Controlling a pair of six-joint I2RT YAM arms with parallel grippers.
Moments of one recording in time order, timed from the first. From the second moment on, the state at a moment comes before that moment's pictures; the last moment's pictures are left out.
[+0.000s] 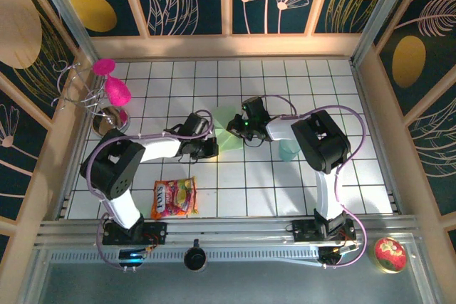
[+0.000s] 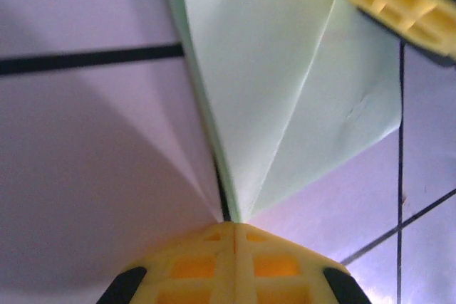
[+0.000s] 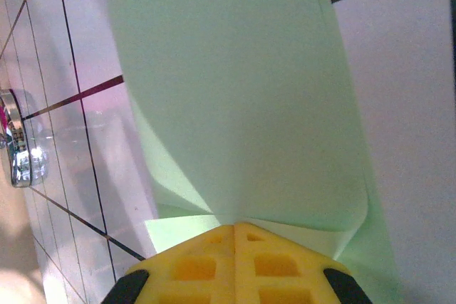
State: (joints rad) left arm -0.60 1.74 0.85 -0.15 0.32 -0.64; right arm 0.58 2.03 1.08 0.14 -0.38 0.94
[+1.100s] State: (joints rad) left arm -0.60 1.84 0.93 -0.06 0.28 -0.75; right arm 0.57 2.01 1.13 0.04 -0.41 0.81
